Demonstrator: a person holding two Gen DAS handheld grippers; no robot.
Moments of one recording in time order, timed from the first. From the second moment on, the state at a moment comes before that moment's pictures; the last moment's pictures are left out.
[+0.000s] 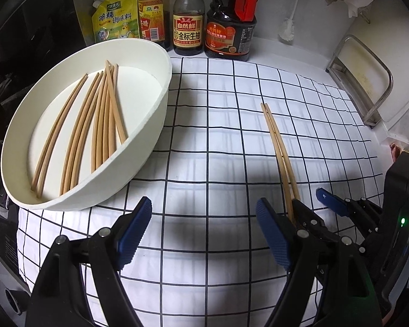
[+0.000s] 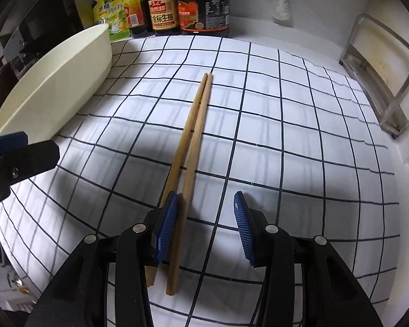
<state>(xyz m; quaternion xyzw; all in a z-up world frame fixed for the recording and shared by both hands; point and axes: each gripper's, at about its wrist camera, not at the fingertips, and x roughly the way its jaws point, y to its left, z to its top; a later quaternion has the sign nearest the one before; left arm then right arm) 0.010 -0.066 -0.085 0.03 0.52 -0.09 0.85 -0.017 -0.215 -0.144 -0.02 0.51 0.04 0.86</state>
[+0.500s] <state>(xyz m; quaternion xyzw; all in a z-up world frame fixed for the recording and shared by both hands) 0.014 -0.108 -0.106 0.02 0.52 -0.12 0.84 -0.020 -0.255 -0.143 0.01 0.50 0.03 0.86</state>
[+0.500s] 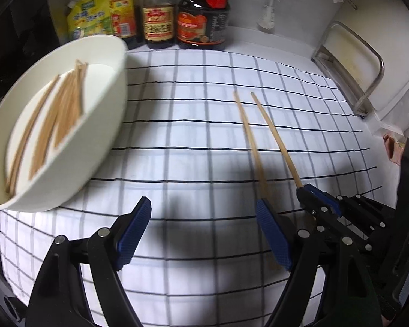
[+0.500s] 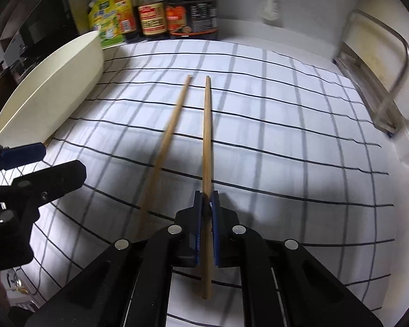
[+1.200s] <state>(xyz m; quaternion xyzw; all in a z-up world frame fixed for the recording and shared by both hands) 0.027 -0.149 -0.134 0.05 0.52 -0.10 0.84 -0.032 -0.311 -0.139 0.02 0.49 0.01 0.87</state>
